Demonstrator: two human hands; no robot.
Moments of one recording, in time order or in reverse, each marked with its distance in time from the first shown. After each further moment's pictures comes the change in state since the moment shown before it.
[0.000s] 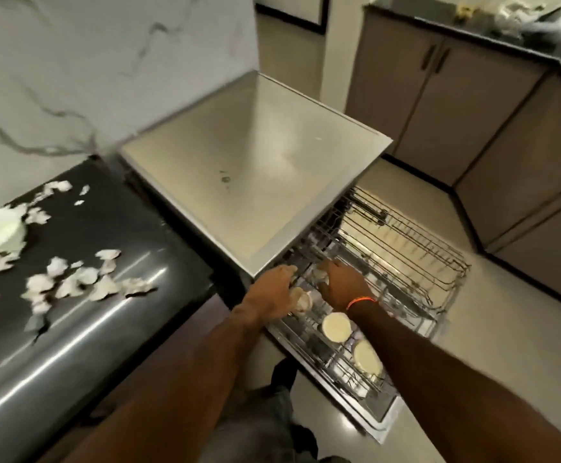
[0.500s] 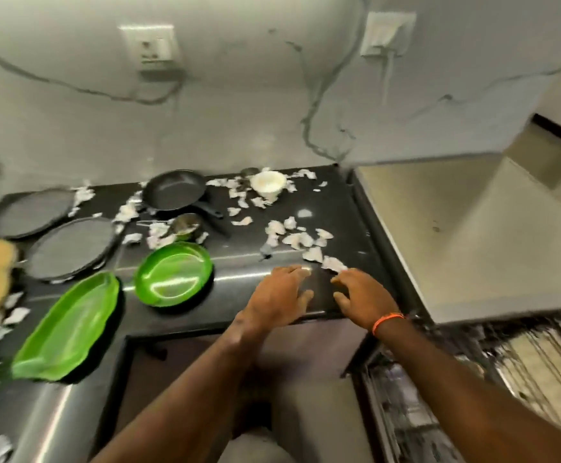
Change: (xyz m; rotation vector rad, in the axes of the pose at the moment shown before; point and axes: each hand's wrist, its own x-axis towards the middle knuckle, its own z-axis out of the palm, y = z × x) left_hand -0.271 -0.173 -0.089 -0.038 0.619 -0.381; right_hand -0.032 -0.303 0.054 -0.108 -0.034 -0.782
